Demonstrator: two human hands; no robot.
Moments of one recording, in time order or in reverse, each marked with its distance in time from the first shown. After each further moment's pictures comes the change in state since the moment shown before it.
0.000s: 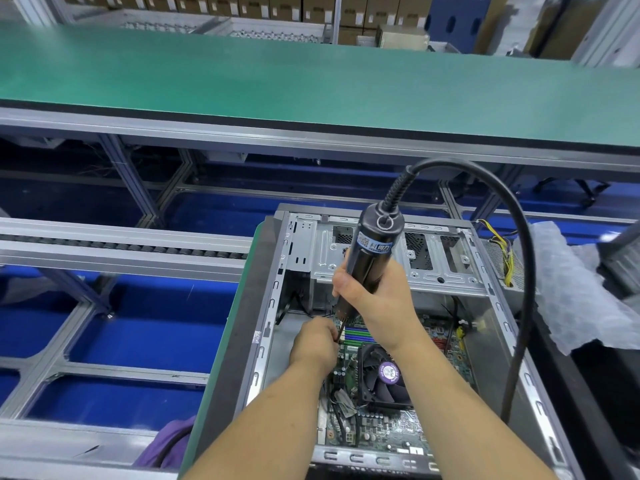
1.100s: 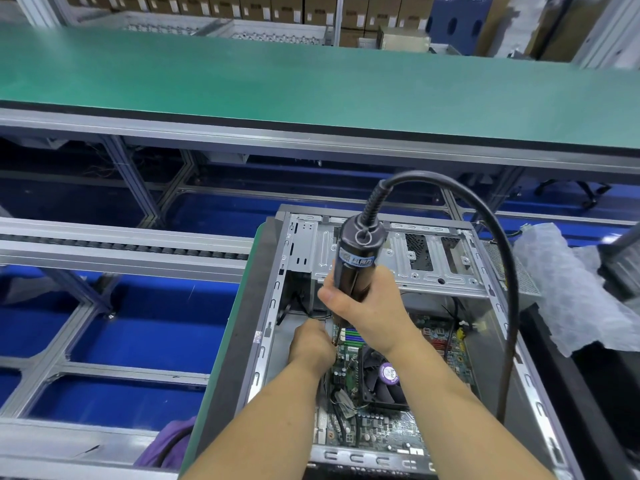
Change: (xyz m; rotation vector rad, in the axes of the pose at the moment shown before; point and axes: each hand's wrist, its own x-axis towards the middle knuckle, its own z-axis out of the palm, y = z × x) left_hand 0.002 0.001 -0.003 -0.042 -0.015 -0.075; right_hand -0.003 0.000 0.004 -0.047 -0.160 -0.019
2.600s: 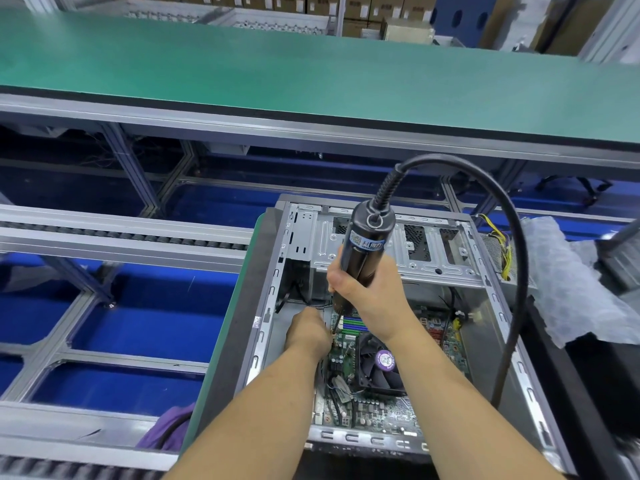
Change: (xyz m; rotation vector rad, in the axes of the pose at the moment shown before) left_hand -0.002 0.002 -0.003 0.108 0.010 -0.096; right_hand -0.003 -0.002 -0.004 0.000 0.054 0.015
